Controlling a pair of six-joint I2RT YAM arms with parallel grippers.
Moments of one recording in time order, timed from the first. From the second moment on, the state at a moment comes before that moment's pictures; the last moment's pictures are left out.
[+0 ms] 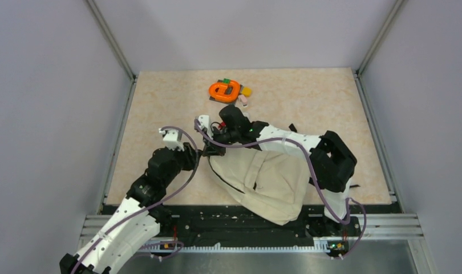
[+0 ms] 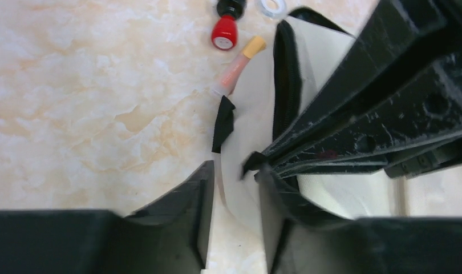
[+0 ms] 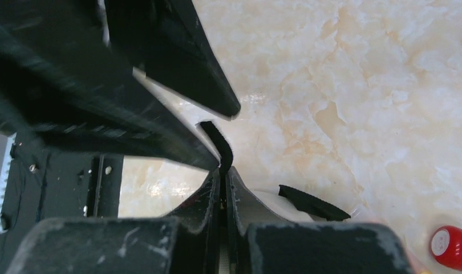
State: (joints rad) left arm -0.51 0.57 0.44 -0.22 -0.07 -0.39; right arm 0.92 1.89 1.43 -0.13 -0.65 -0.27
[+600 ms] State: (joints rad) left arm -0.51 0.38 0.30 -0.17 0.06 -0.54; right arm 0.92 1.80 1.27 0.13 -0.41 -0.06
